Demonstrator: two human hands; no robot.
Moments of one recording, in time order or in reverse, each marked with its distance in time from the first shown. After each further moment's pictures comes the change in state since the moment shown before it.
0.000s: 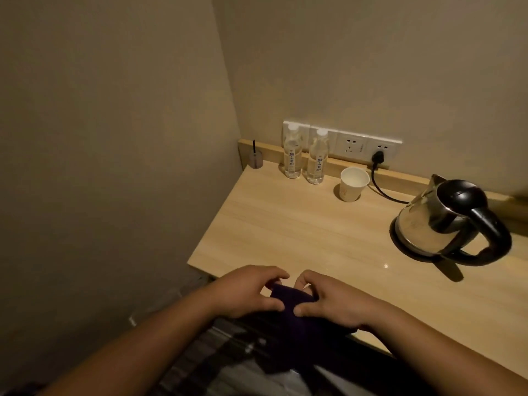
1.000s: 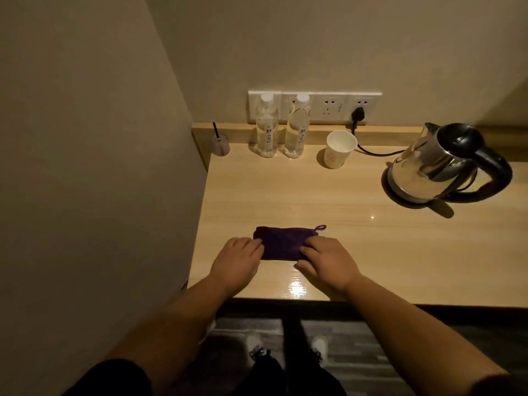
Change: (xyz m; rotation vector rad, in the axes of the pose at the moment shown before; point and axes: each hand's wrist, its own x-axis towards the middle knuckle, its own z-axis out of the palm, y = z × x) left_hand 0.106 -0.195 -0.007 0.805 0.155 0.333; right_hand 0.147 0.078 0.035 -0.783 0.668 0.048
